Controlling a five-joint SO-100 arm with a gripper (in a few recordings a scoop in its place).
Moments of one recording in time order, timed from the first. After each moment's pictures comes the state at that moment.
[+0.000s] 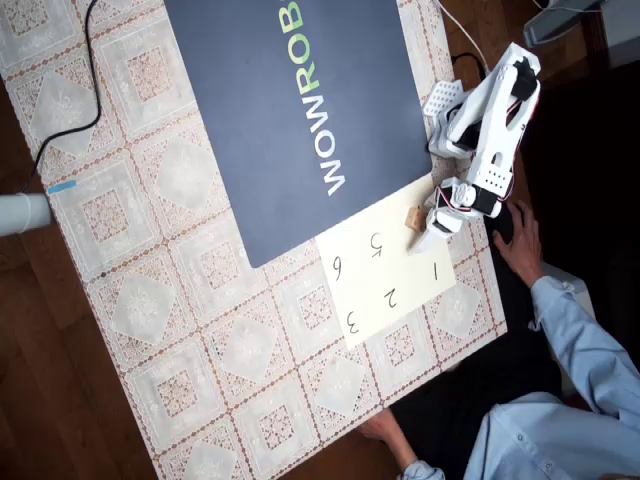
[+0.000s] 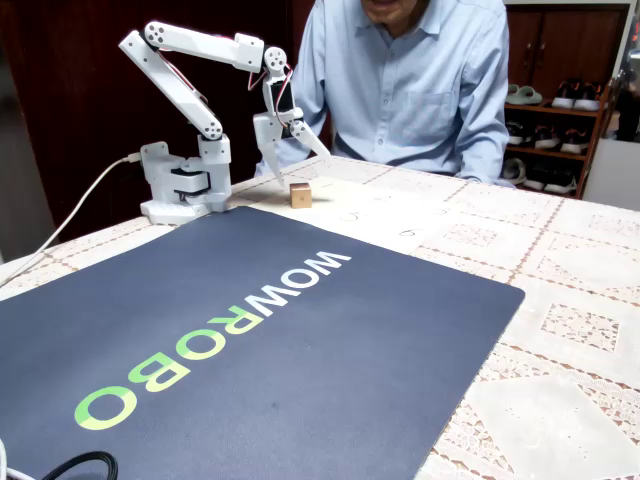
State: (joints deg) arm -49.3 125.9 137.5 71.3 4.7
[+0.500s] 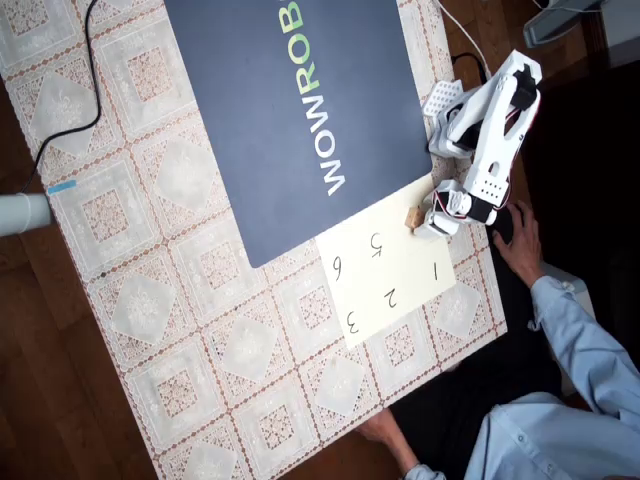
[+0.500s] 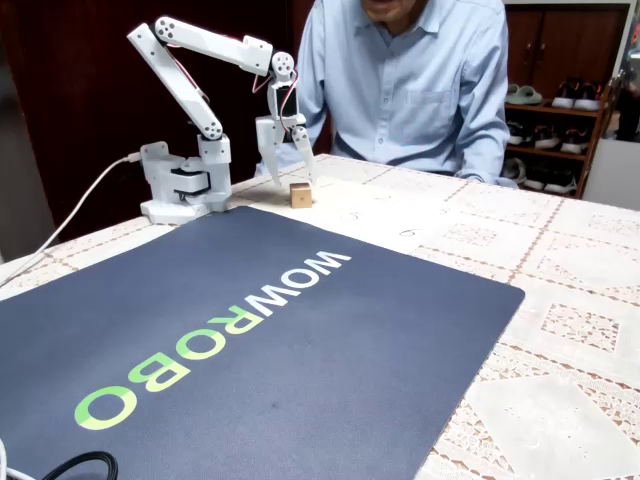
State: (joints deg) arm -48.1 117.5 135.3 70.1 2.6
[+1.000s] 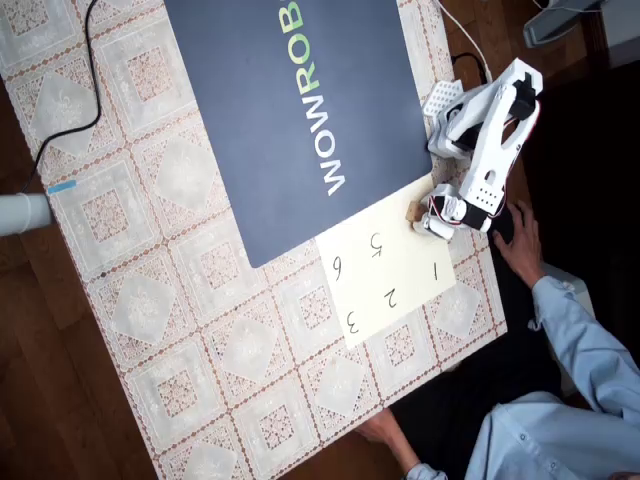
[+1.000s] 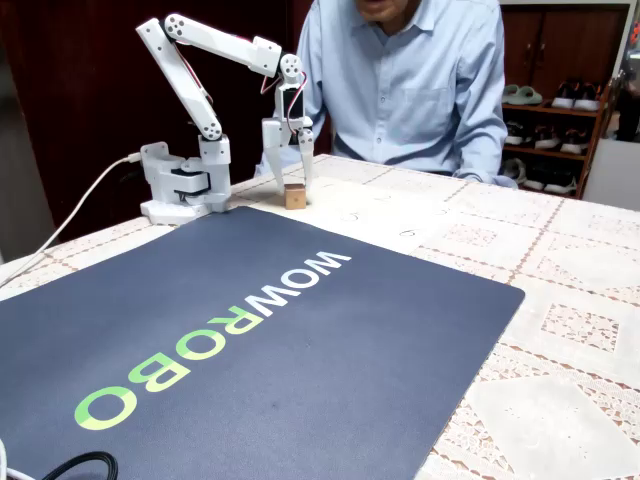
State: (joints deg) arm -45.0 116.3 132.1 72.3 0.4
